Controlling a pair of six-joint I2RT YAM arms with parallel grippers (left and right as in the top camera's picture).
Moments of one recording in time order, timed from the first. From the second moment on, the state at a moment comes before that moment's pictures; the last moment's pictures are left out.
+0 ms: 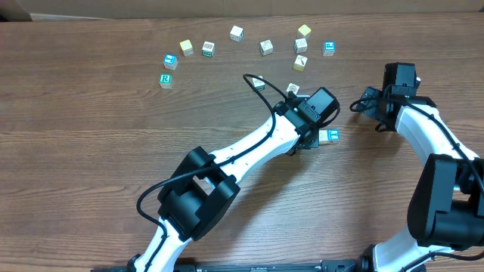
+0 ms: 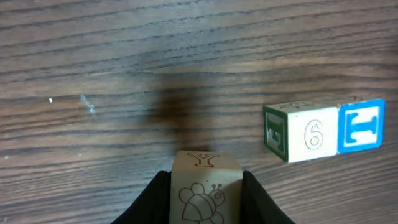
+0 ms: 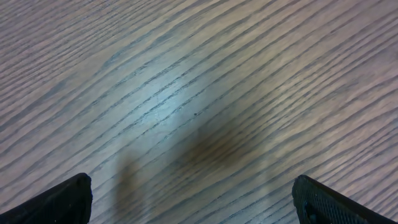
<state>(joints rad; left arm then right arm) -0.85 2.19 1.75 -0.79 -0.09 -0.79 -0.12 1.80 1.14 -0.46 0.25 0.38</state>
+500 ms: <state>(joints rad) -0.85 2.19 1.73 -0.78 -0.09 -0.79 -0.12 1.80 1.14 -0.45 0.25 0.38</state>
